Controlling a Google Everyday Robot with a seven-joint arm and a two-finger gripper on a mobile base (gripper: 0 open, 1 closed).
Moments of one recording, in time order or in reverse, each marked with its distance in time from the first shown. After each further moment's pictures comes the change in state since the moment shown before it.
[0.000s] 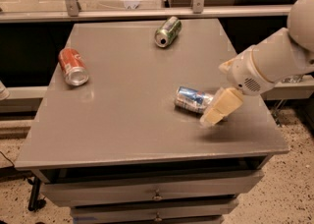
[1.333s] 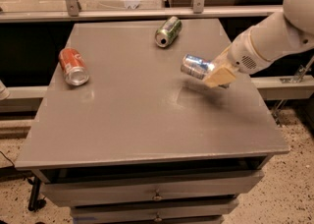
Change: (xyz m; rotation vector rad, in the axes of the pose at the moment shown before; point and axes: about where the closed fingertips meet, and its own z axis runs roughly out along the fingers) arm -0.017 -0.058 0.003 0.071 -0.024 0.038
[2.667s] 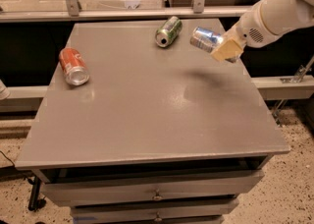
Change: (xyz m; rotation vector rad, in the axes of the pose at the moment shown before) arm -0.023 -0.071 -0.032 0.168 -0.035 0.026
